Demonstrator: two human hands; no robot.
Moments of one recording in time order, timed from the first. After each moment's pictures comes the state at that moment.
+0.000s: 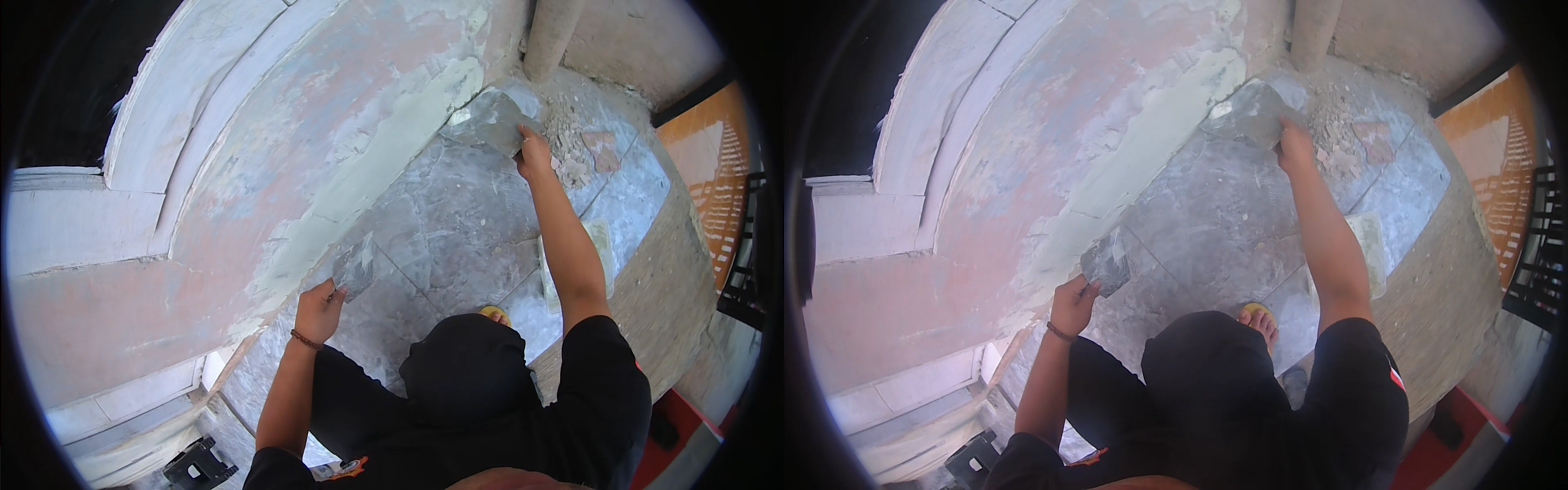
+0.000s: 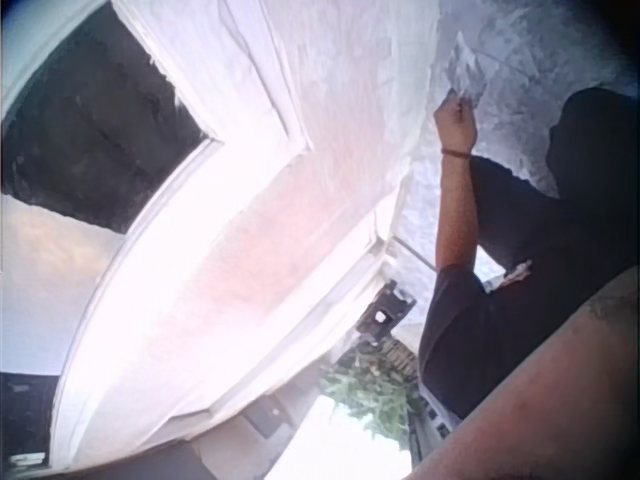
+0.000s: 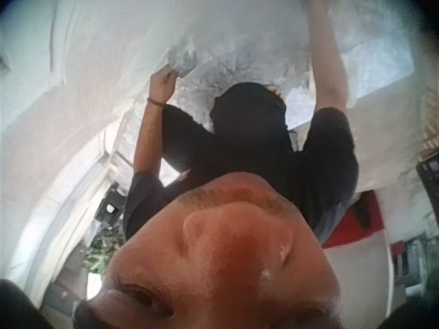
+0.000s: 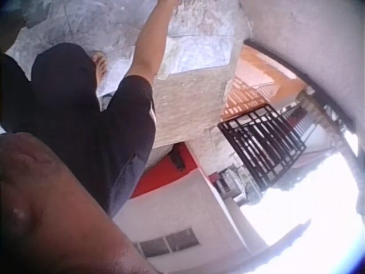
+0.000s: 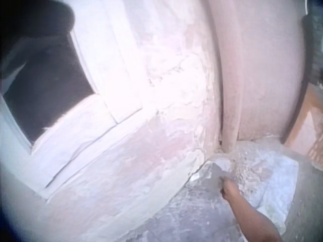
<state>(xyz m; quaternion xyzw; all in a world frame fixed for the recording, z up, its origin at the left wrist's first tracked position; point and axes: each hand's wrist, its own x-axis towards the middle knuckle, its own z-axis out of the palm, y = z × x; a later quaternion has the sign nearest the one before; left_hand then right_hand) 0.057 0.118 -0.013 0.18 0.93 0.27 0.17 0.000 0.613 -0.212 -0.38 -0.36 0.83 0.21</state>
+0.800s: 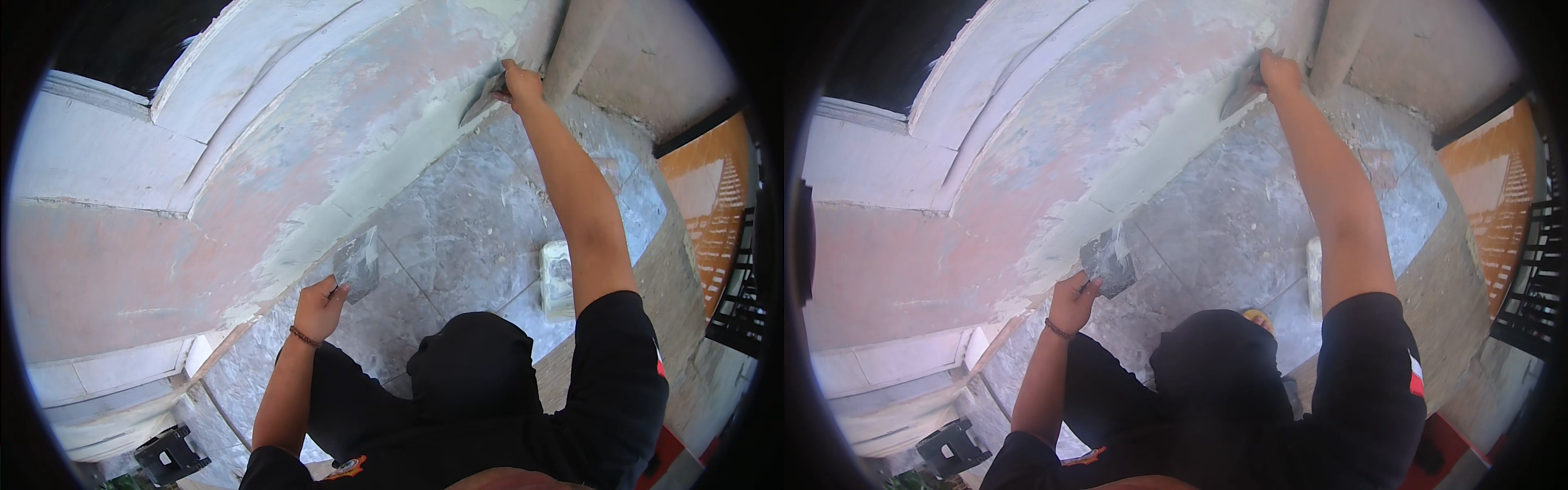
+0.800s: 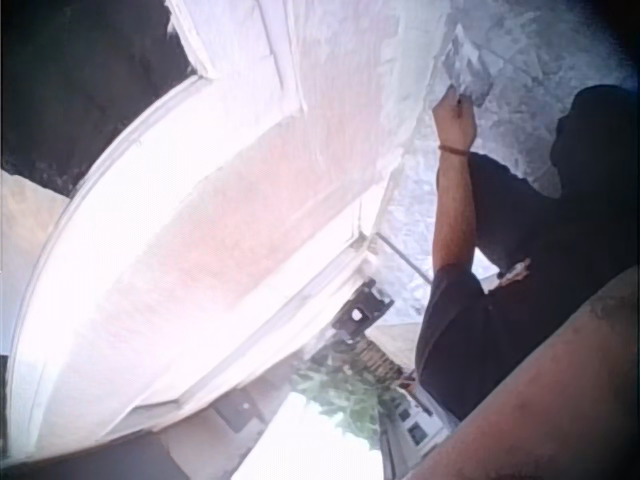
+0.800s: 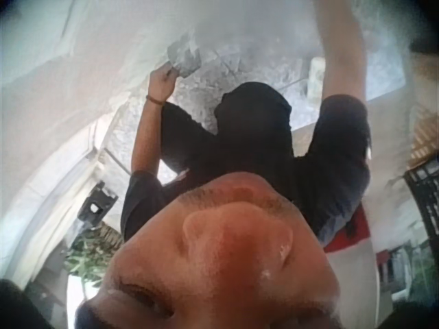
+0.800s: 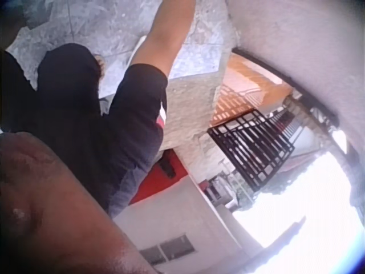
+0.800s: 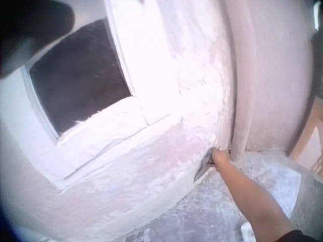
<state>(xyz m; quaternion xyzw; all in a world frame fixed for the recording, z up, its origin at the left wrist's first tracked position) 0.071 0.100 0.003 0.13 0.94 0.27 0.19 -0.135 0.623 -0.069 -0.37 -0.59 0.69 0.19</state>
